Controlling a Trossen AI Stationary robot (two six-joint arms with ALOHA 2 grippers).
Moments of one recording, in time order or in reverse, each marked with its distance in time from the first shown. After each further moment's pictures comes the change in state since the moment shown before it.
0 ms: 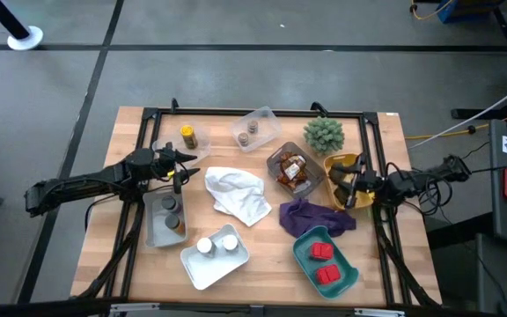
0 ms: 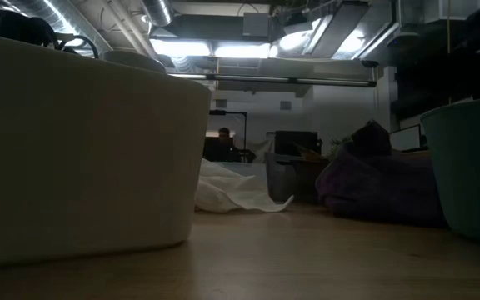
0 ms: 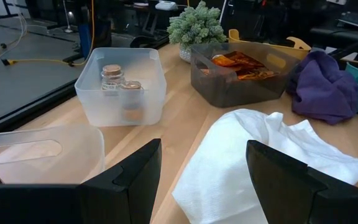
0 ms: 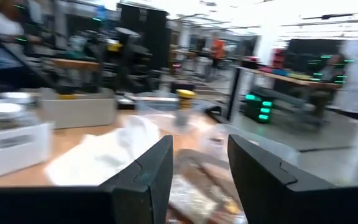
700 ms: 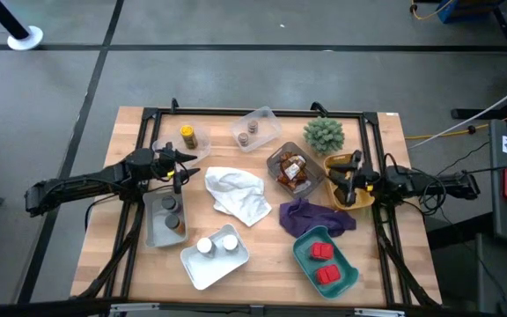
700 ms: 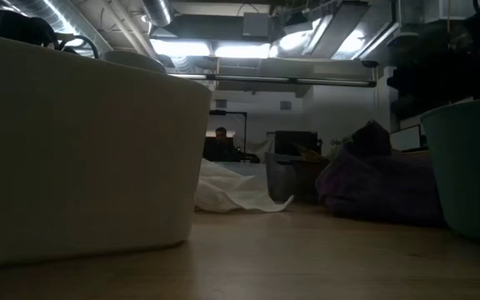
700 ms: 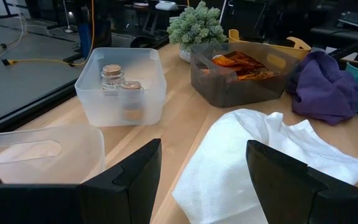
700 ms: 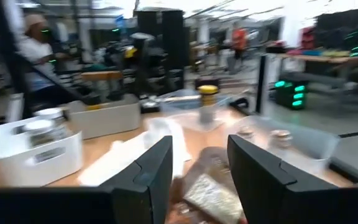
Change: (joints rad) left arm 0.000 0.000 0.000 0.000 0.000 0.000; right arm -0.289 0.008 0.000 -0.017 -0.289 0.148
